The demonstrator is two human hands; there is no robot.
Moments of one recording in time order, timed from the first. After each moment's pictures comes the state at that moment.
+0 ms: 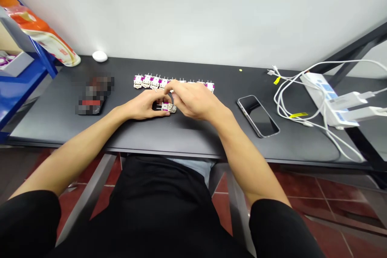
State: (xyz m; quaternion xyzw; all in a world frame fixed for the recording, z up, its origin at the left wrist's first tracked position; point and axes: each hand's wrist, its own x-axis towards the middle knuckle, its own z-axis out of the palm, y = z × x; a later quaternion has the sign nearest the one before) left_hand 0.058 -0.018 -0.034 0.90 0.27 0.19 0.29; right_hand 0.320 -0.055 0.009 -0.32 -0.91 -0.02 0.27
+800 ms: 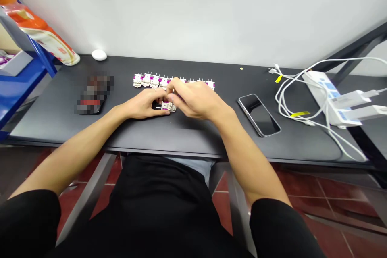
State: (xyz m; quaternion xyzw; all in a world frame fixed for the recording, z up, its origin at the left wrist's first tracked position) left_hand 0.058 -0.017 -0.036 0.90 0.27 0.20 0.29; right_hand 0.323 -0.059 0.017 -0.34 -0.91 0.02 0.25
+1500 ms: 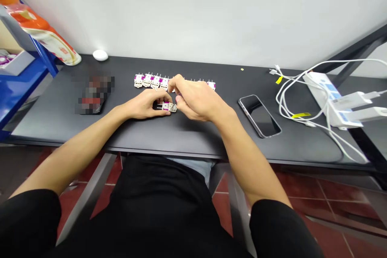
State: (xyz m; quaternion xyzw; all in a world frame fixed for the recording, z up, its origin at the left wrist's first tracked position) left_hand 0.058 -0.018 -0.036 0.90 0.27 0.20 0.29; right_hand 0.326 -0.057 0.017 -0.33 -0.91 0.04 0.25
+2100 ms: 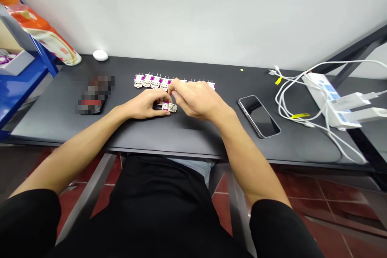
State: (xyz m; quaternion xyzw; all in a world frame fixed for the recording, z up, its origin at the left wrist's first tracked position) left_hand 0.058 -0.017 -0.037 0.90 0.26 0.20 0.29; right_hand 0.325 -0.056 0.014 -0.33 -0.91 0.00 0.26
